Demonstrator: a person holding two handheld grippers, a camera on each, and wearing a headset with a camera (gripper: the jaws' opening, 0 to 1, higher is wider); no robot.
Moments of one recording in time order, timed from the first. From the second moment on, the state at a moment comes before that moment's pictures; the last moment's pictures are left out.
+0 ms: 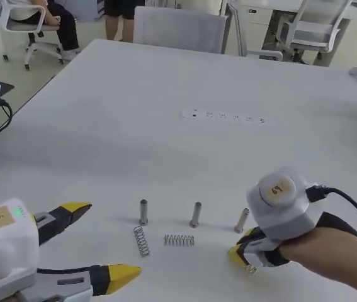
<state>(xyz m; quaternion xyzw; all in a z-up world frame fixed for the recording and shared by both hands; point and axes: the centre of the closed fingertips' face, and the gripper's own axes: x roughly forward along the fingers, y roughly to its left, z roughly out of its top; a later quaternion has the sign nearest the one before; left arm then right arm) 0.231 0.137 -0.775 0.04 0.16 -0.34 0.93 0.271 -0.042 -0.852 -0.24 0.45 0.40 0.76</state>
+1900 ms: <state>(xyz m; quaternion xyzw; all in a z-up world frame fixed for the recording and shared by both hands) 0.227 0.117 -0.742 0.03 0.13 -0.38 0.92 0.267 -0.006 -0.768 -0.15 0.35 0.42 0.83</state>
